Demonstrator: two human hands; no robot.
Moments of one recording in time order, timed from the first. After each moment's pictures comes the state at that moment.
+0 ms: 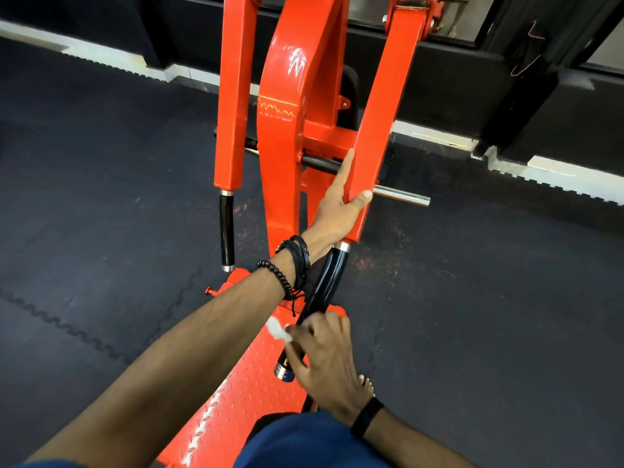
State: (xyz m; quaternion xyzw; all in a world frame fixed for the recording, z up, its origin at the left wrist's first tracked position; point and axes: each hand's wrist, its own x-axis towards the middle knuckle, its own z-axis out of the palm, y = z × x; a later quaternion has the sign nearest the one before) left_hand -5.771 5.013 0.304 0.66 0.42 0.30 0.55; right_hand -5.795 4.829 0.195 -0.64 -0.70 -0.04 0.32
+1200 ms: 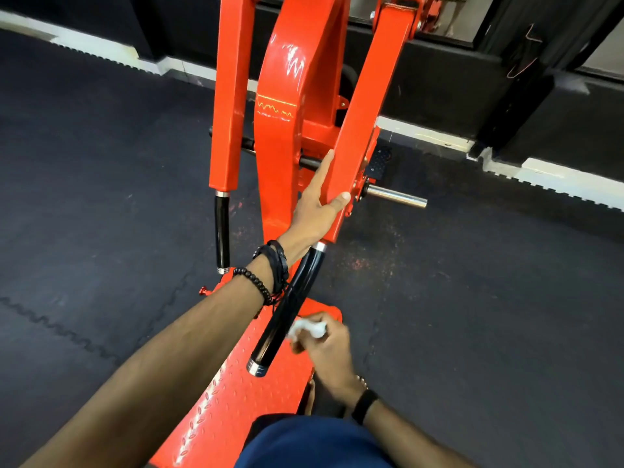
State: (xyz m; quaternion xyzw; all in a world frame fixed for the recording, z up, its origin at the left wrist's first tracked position) left_hand -5.794 5.040 0.295 0.66 0.41 0.34 0.53; right_hand -5.790 4.854 0.175 -0.61 -0.31 0.47 0.56
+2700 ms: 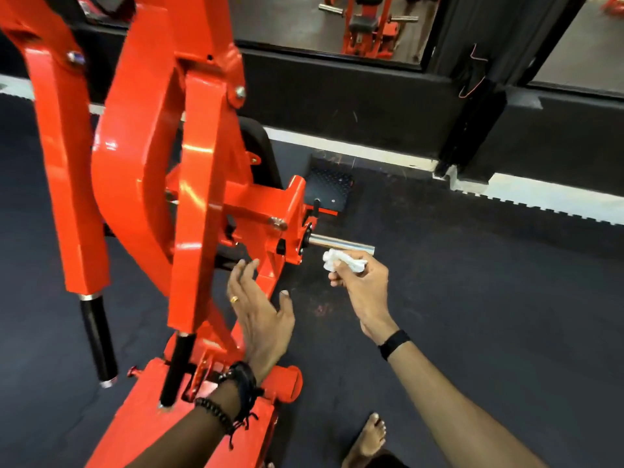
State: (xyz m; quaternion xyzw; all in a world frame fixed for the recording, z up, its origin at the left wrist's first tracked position) left_hand -5.607 5.066 0.200 0.67 0.58 0.42 0.21; right_hand -5.445 5.038 0.226 -0.62 -0.27 0.36 0.64
